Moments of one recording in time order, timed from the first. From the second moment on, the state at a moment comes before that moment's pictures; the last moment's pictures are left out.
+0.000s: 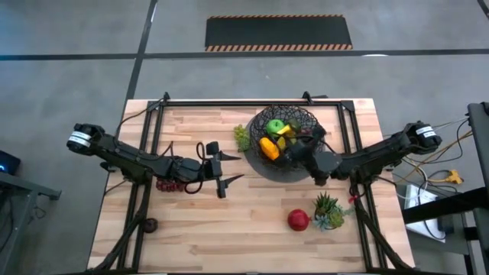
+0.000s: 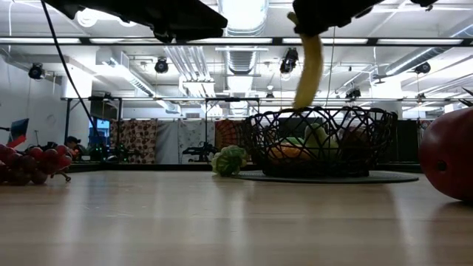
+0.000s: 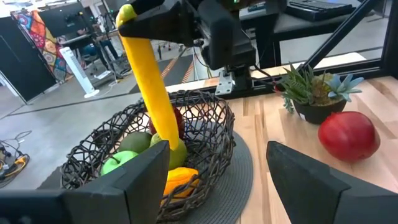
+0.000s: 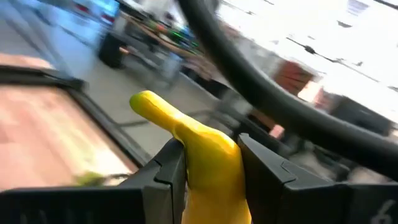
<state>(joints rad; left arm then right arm) -0.25 1.31 0.71 0.46 -0.48 0.16 0.24 1.33 0.74 0.64 1.24 -0.55</state>
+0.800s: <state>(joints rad) -0.25 1.32 0.70 0.46 -0.48 0.17 0.35 1.35 0.75 0.63 1.57 -0.69</state>
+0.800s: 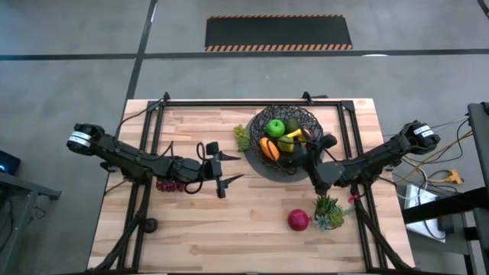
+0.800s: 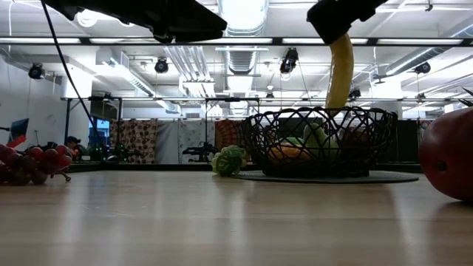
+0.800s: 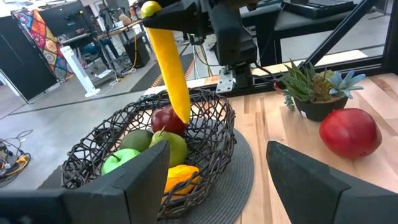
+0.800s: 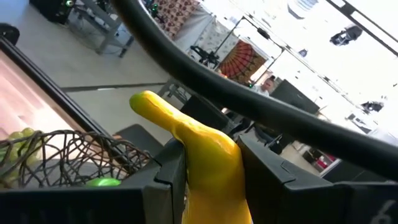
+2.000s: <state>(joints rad) -0.25 1.32 0.70 0.46 -0.48 0.16 0.35 1.35 0.74 -0.02 1.46 -0.33</state>
